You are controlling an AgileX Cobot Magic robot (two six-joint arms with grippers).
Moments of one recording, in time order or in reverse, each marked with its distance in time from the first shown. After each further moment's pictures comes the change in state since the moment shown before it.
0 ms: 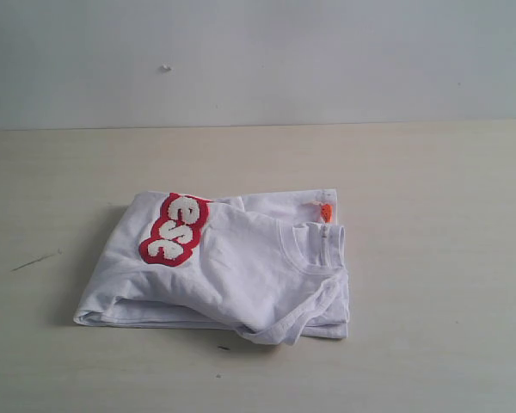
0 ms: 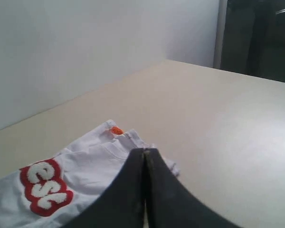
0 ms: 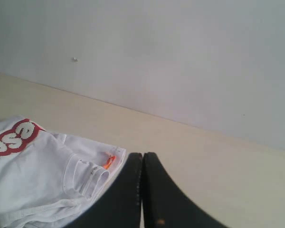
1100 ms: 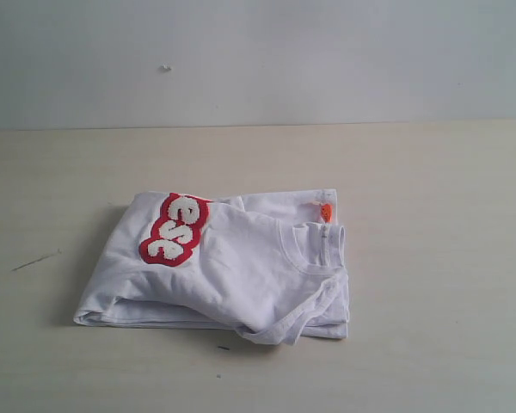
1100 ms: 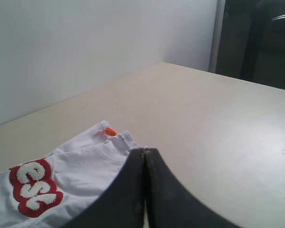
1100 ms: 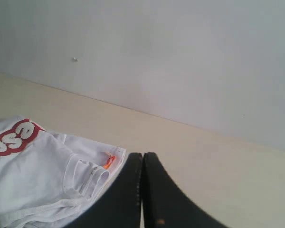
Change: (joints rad) left arm 0.000 0.000 0.000 -0.010 0.013 -0.026; right arm 0.000 0.000 0.000 0.000 -0.001 -0.001
